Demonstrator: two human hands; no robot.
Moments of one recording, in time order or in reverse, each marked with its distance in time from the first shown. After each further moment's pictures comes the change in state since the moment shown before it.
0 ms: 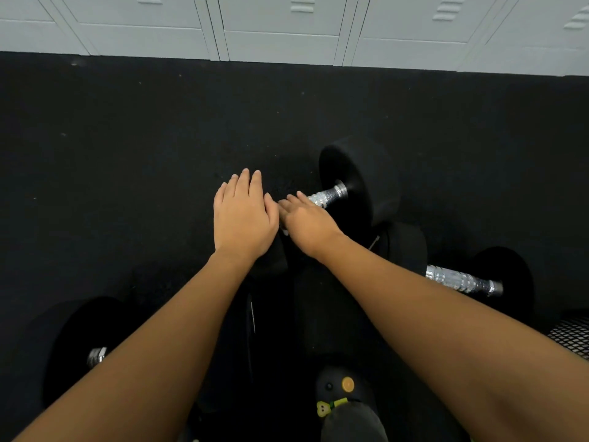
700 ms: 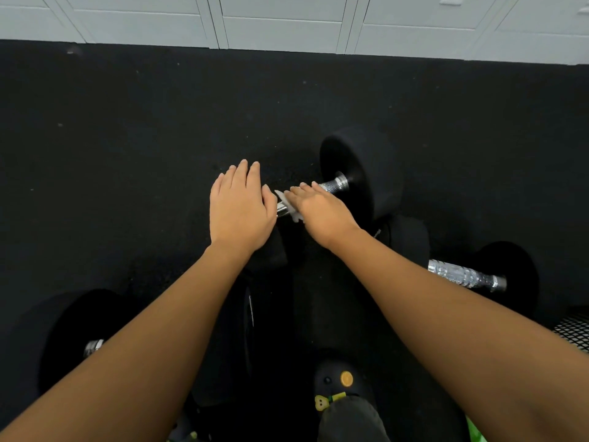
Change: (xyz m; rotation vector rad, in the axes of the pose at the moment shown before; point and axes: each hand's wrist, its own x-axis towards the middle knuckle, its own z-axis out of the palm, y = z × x) left_hand 0.001 -0.001 0.002 0.013 0.013 0.002; right_hand -0.012 0.020 0.000 0.128 0.086 0.051
